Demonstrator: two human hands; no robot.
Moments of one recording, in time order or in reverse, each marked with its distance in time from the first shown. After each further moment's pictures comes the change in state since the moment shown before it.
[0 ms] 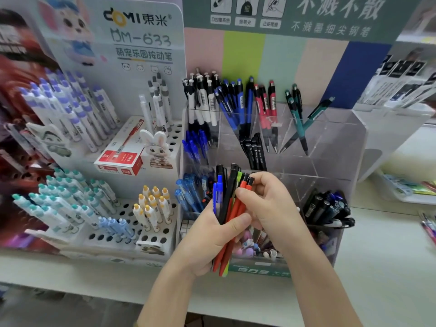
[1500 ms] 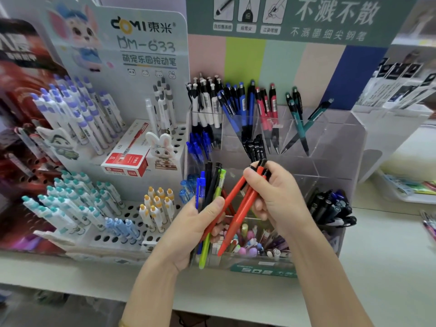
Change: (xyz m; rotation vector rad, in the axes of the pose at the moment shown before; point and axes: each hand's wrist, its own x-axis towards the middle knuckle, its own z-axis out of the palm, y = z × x) left_hand -0.008 0.011 -0.031 0.150 0.131 0.035; right_hand 0.012 -0.004 -0.007 0.127 -0.038 -0.099
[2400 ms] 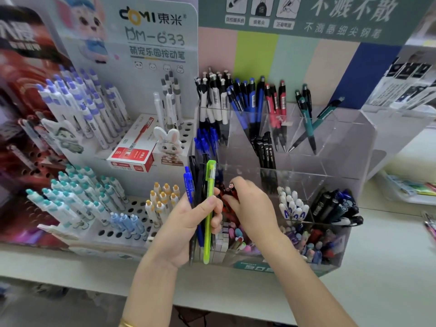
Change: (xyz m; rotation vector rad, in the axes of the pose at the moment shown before) left_hand 0.000 -0.008 -0.020 -0.257 -0.038 0.070; right_hand 0.021 0.061 0.030 -1.161 0.036 -0.292
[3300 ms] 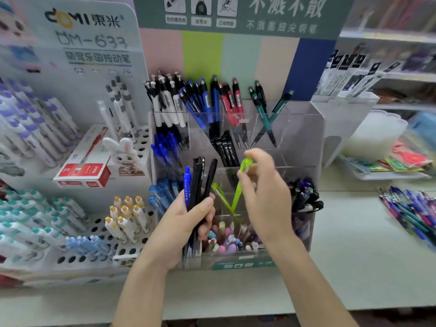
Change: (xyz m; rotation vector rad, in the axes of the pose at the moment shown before) left_hand 0.022 -0.011 0.031 0.240 -0.067 -0.020; right_hand -0.022 0.020 -0.058 0.165 0.520 0.050
